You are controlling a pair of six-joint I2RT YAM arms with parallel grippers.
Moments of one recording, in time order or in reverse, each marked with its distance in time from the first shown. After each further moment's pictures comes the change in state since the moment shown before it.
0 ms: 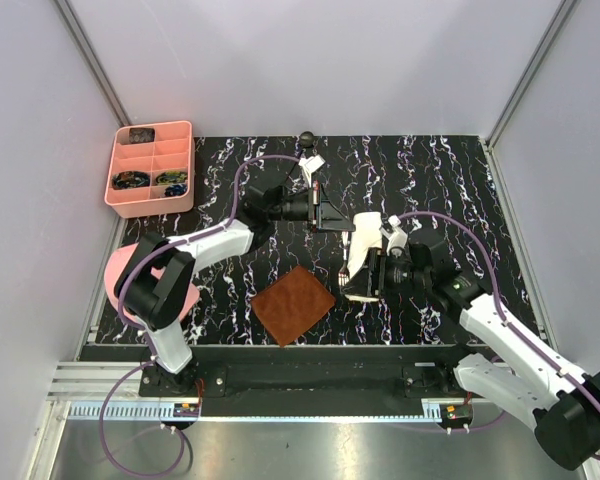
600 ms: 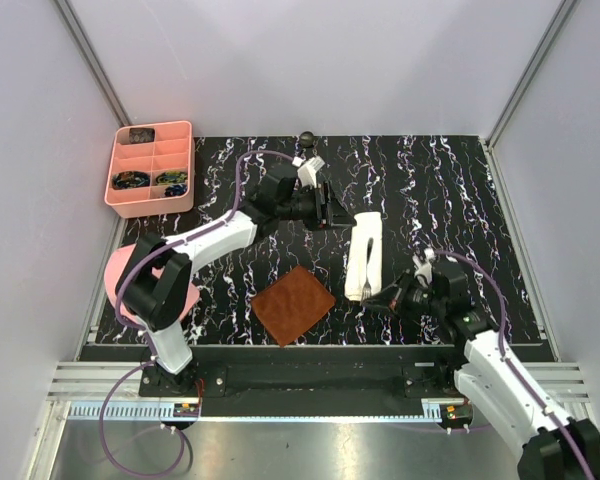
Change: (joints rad) left arm -0.029 0.000 0.109 -0.461 -0.314 0.299; right arm -0.185 -0.216 -0.314 0.144 -0.055 0.348
